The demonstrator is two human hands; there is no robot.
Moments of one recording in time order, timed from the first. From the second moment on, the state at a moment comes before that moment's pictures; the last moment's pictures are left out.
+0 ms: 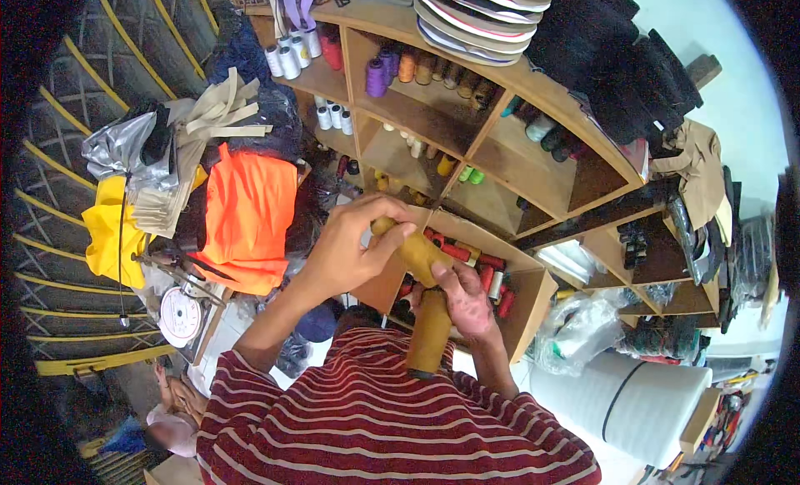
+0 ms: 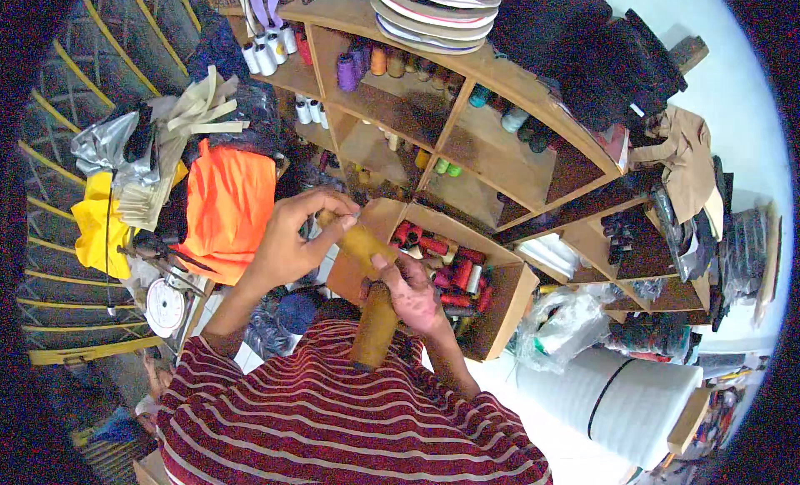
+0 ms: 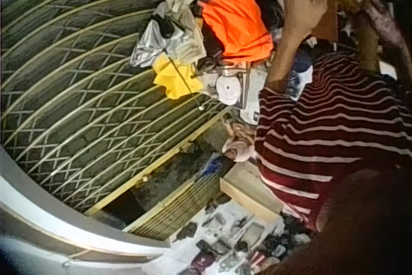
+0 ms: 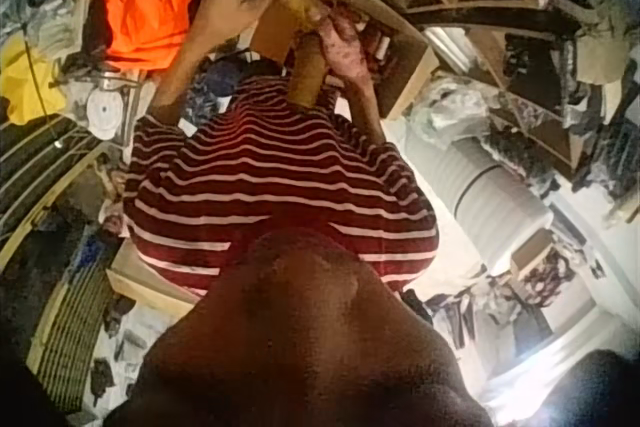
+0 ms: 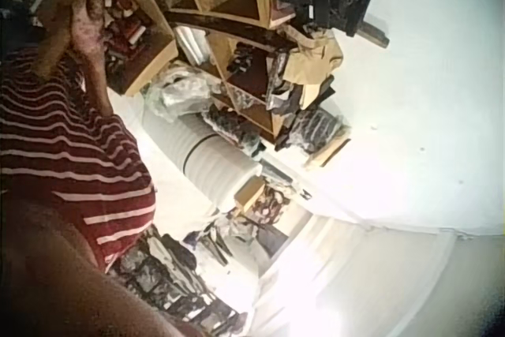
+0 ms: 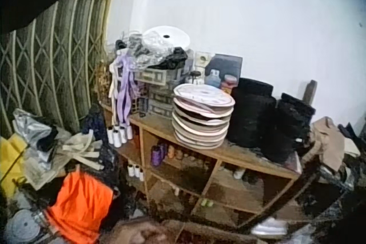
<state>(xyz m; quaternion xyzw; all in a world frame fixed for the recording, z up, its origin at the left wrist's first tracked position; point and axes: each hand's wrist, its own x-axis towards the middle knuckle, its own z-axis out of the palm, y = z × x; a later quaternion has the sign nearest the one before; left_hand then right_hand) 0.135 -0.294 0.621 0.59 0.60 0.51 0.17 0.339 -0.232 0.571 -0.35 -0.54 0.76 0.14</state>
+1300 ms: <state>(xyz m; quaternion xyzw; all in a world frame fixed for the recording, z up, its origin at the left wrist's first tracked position) 0.128 -0.318 0.584 0.51 0.48 0.48 0.53 0.325 -0.241 0.552 -0.40 -0.33 0.76 0.38</state>
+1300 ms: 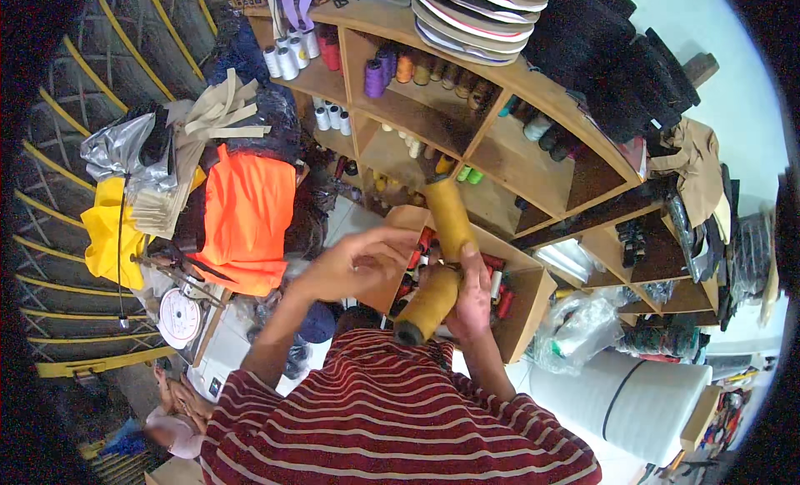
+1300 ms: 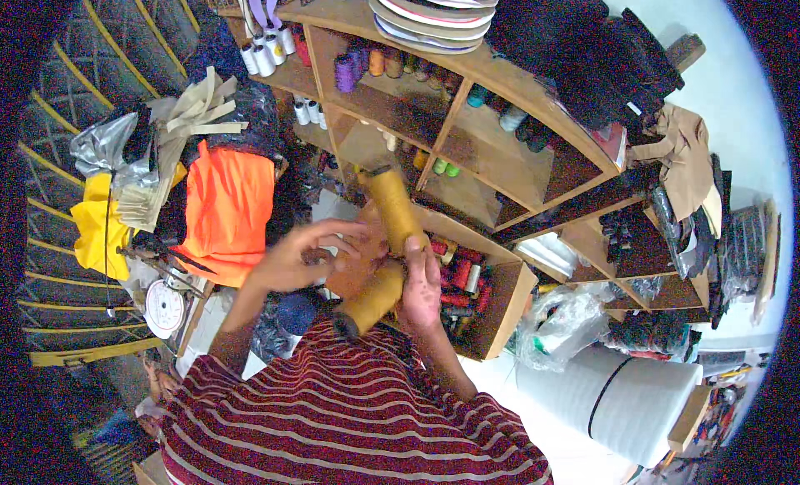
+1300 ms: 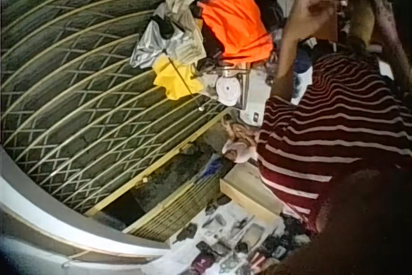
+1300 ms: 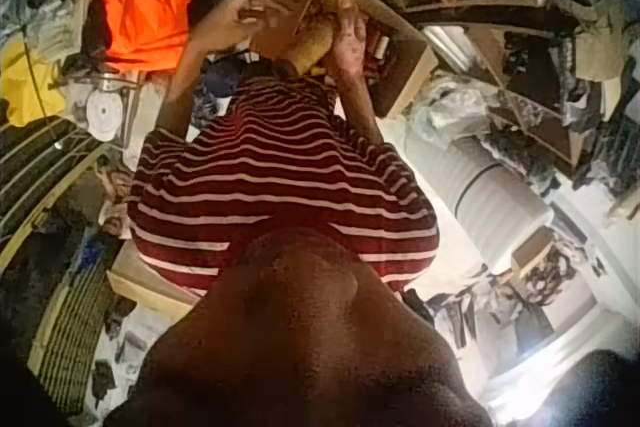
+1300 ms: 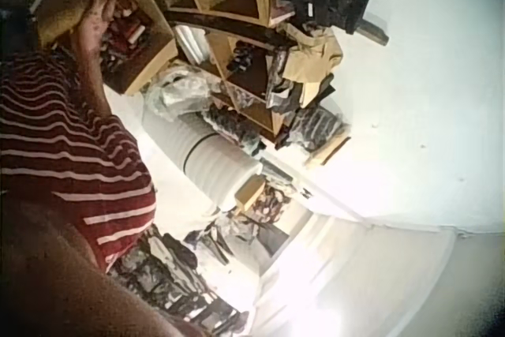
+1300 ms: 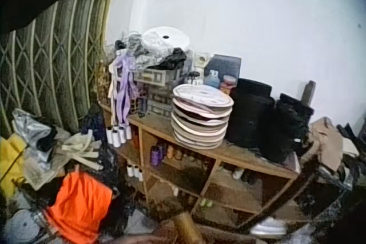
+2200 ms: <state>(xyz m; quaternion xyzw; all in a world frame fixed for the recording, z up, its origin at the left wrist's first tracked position) 0.140 -0.294 0.629 0.75 0.51 0.38 0.14 0.329 -0.242 0.575 -0.31 -0.69 0.62 0.23</state>
